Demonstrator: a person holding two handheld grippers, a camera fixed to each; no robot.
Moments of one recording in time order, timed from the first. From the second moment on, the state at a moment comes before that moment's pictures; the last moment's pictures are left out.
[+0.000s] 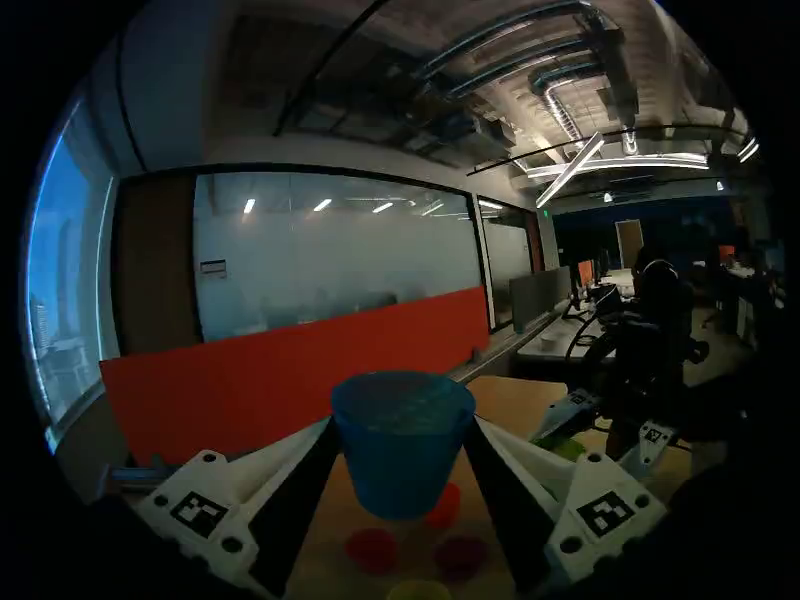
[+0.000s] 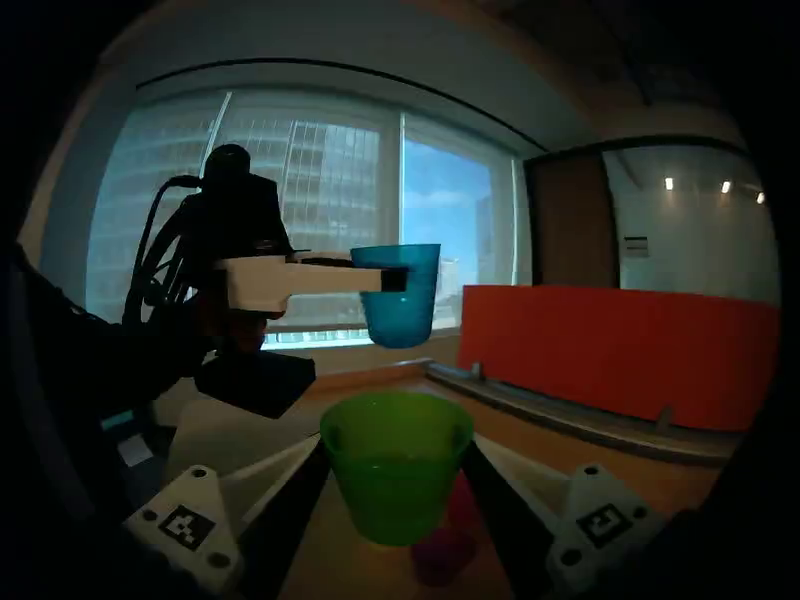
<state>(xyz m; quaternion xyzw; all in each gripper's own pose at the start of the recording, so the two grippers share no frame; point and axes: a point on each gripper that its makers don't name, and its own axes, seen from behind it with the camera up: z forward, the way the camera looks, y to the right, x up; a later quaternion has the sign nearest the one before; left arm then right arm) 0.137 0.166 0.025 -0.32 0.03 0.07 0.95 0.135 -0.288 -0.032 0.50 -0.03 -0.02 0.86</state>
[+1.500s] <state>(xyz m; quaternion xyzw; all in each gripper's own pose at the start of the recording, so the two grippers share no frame) 0.056 0.152 -0.009 -0.35 -0.03 0.07 0.93 0.106 -0.182 -0.009 0.41 -0.10 -0.06 0.91</state>
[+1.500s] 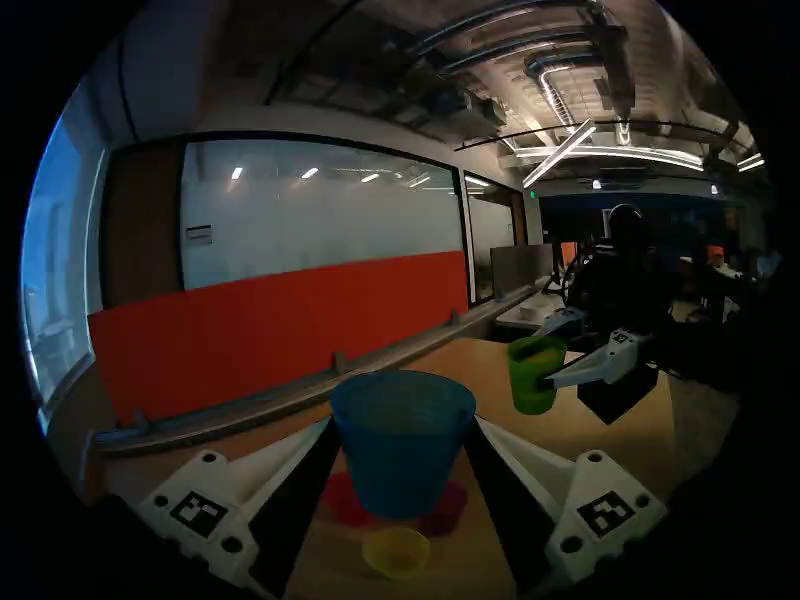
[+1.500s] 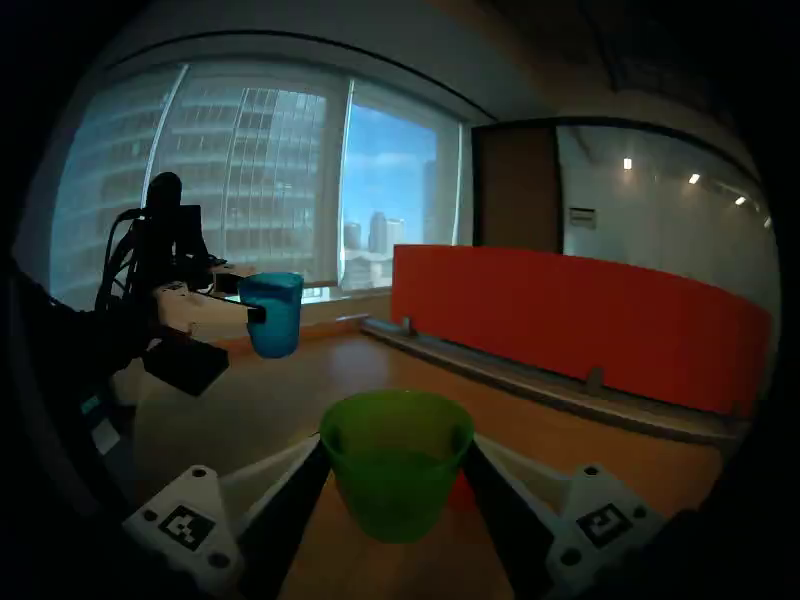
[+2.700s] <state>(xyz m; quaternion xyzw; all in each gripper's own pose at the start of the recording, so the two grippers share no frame) -0.076 0.208 -0.043 -0.45 -0.16 0.17 0.86 0.035 -0.168 -0.010 0.42 -0.20 -0.11 0.88</state>
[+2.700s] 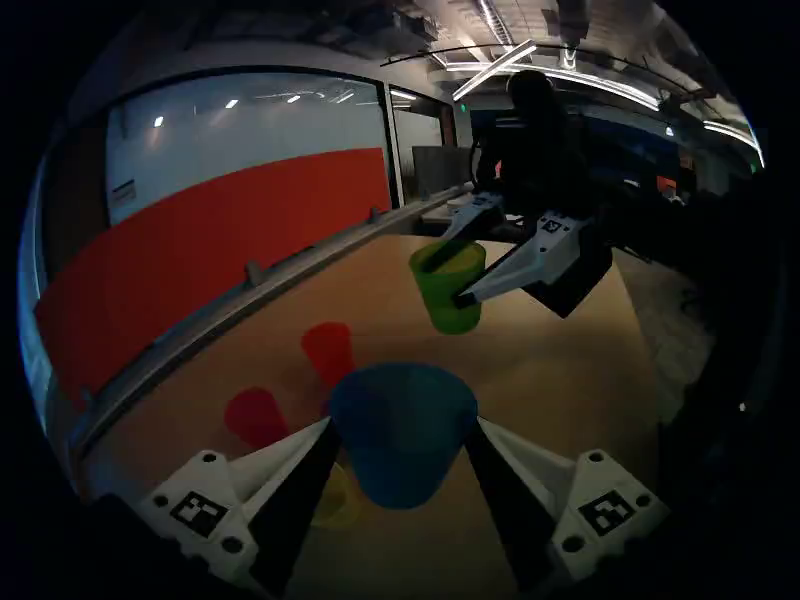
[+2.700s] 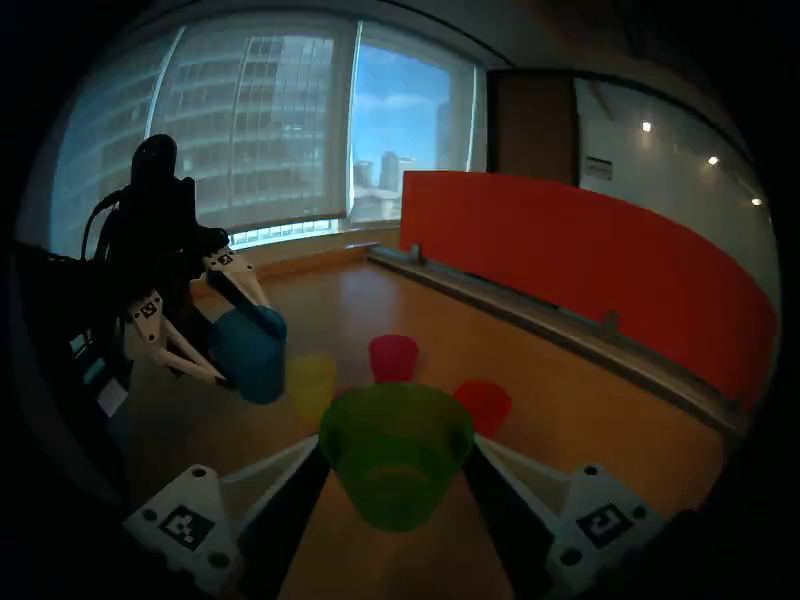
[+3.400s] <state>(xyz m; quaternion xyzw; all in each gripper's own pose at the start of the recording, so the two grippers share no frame) -0.134 0.212 -0.055 -0.47 -0.22 0.21 0.83 -0.005 -0.171 -0.009 0.43 -0.23 -0.13 0.86</state>
